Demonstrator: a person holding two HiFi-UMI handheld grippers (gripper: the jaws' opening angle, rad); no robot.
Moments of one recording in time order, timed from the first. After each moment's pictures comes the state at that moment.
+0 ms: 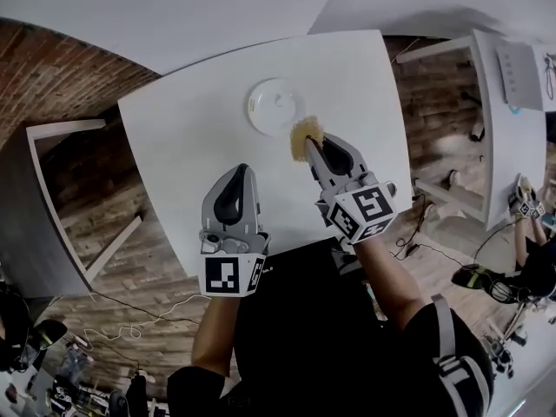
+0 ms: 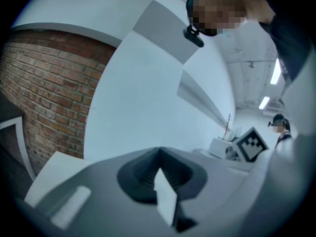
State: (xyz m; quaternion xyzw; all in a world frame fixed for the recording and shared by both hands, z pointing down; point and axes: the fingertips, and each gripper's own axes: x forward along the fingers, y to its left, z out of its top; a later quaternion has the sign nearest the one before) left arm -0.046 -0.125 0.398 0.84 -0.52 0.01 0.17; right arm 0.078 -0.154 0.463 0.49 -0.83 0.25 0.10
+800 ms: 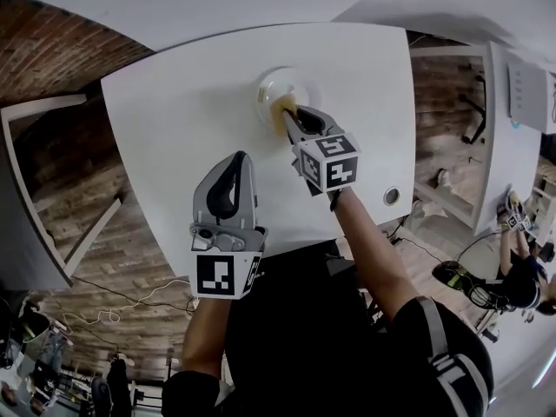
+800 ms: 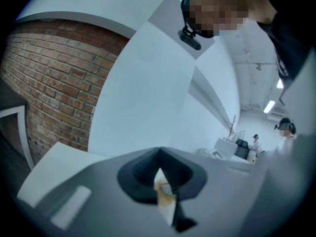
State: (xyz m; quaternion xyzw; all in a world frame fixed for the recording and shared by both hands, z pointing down) left arm -0.069 -0.156 0.438 0.82 -0.53 0.01 0.20; right arm 0.033 -0.206 0.611 0.44 -0.79 0.33 0.28
